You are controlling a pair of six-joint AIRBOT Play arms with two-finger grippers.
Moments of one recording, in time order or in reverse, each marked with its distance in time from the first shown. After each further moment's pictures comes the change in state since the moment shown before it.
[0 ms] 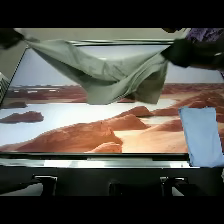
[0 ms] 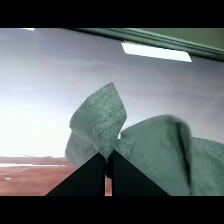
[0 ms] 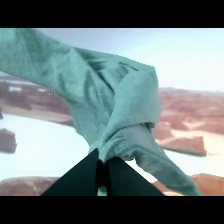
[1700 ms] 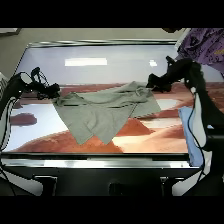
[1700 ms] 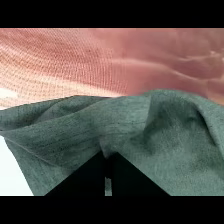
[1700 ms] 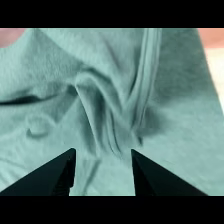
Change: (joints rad) left arm 0.006 -0.389 -0.414 0.058 0.064 -0.094; right arm -0.095 -0.744 0.124 -0.097 -0.093 0.089
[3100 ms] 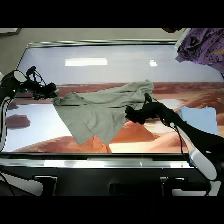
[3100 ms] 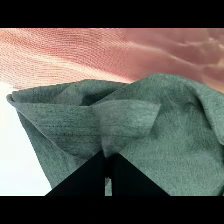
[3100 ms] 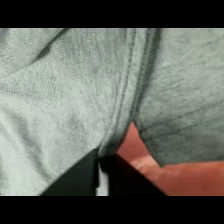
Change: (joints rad) left arm 0.021 0.037 -0.002 -0.008 -0.071 0.002; right arm 0.311 0.262 -0.866 0.370 0.602 -0.034
